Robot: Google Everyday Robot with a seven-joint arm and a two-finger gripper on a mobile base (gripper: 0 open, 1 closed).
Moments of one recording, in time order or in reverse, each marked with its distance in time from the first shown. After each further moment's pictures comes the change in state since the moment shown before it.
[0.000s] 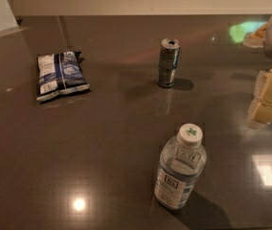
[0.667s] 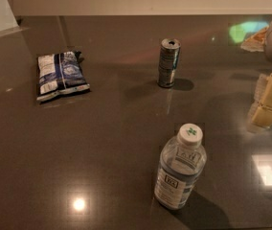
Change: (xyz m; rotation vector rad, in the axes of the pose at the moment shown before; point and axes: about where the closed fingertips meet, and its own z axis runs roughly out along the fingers) arm -0.003 0.007 0.002 -0.022 -0.045 -0.006
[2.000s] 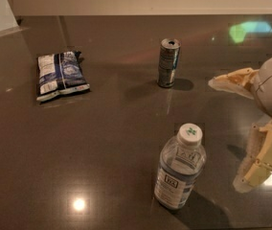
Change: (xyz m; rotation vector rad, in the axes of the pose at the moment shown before) arm -0.045 0.101 0.010 -0.205 -0.351 -0.112
